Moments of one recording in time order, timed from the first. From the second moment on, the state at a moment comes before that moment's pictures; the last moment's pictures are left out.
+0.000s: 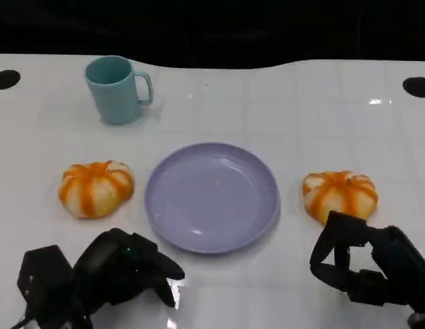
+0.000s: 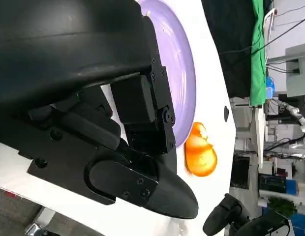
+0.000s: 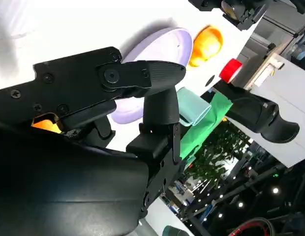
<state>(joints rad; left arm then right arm) -0.27 0.06 0.06 0.93 -0.16 -0.63 -0.70 -0.10 -0.24 0.14 0.53 -0.24 -0.95 0.05</state>
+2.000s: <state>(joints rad) -0.27 0.06 0.06 0.93 -0.16 -0.63 -0.70 -0.51 -0.38 0.38 0.71 -0.81 -0.33 -0.15</state>
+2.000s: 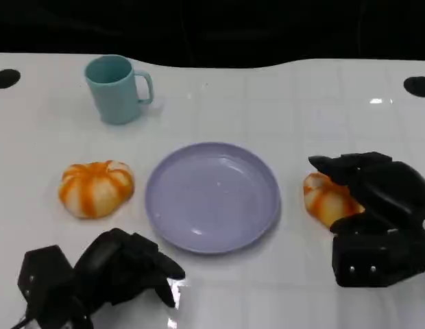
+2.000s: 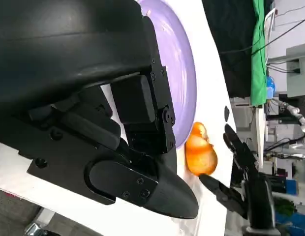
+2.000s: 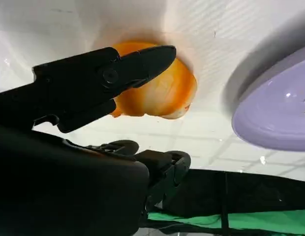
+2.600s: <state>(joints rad) -0.25 0.06 0.06 0.90 -0.16 -0.63 -0.70 -0.61 -0.33 0.43 0.99 -0.75 -0.39 -0.26</state>
